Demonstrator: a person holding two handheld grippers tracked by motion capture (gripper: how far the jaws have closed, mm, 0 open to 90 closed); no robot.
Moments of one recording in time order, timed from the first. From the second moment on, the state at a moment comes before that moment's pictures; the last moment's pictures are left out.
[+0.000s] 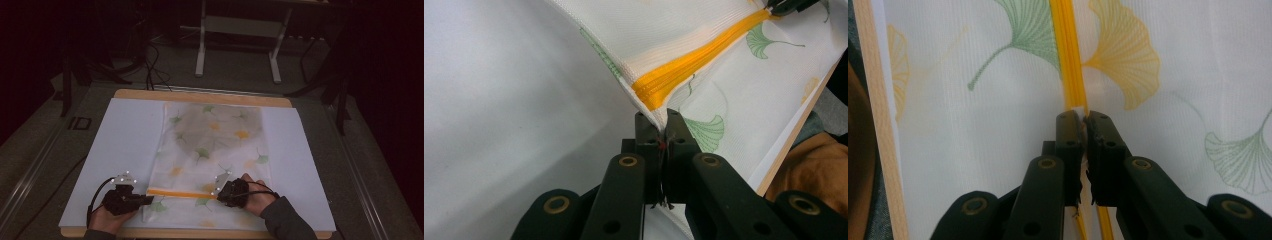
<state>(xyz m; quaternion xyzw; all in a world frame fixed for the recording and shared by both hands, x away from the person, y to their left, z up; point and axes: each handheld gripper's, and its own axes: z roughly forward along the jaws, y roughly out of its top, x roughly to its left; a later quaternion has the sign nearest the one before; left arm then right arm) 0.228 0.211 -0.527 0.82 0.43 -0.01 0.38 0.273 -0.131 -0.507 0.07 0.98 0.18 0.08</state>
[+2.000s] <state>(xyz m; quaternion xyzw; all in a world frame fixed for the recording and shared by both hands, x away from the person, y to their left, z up) 0.227 0.213 -0.527 0.82 0.44 -0.01 0.38 0.275 -0.172 -0.504 0.10 0.98 0.17 0.08</state>
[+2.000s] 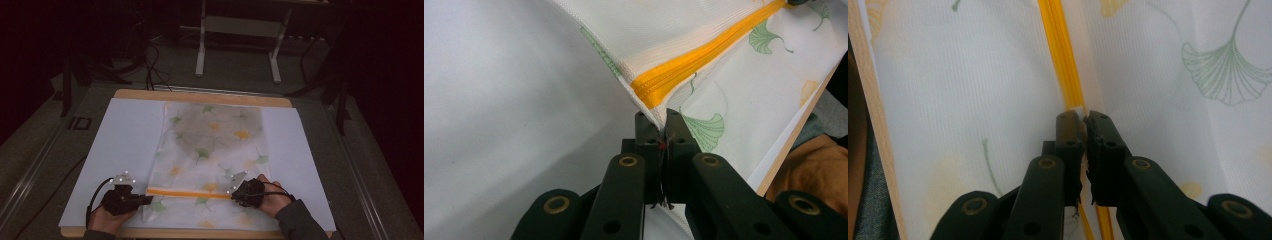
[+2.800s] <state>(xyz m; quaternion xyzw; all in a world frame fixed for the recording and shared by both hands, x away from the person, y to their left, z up) 0.227 0.214 -0.526 0.82 0.44 -0.01 0.38 0.275 -0.191 -0.501 0.12 0.97 0.17 0.09</state>
